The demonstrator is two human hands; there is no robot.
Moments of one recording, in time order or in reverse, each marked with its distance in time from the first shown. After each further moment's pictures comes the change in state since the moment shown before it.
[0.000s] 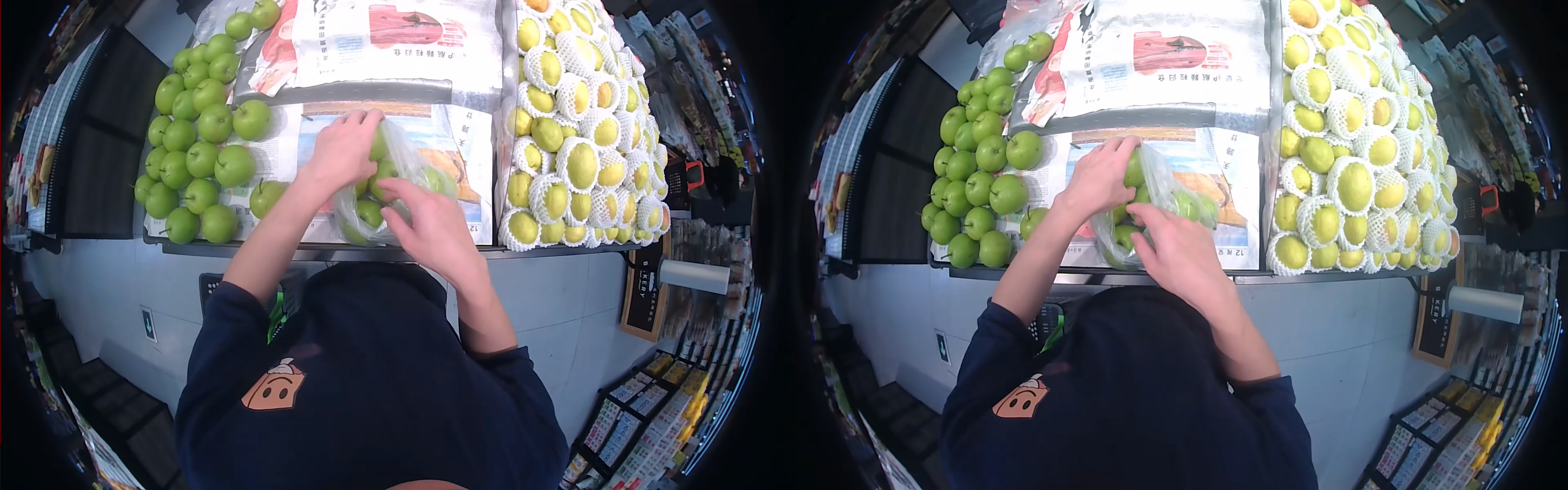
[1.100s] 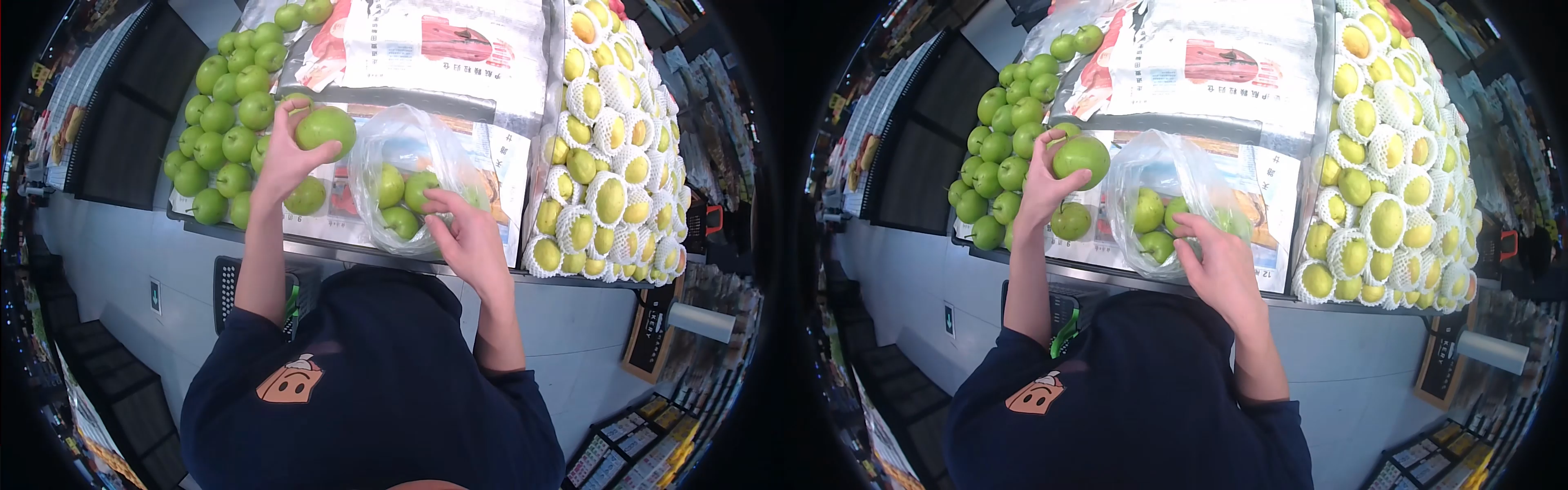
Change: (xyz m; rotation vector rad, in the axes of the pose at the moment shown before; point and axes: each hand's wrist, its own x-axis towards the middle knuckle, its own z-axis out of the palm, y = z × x) left_hand -0.074 -0.075 -0.046 -1.018 0.399 -0.252; right_hand 0.000 0.009 -0.001 0.176 0.028 0.080
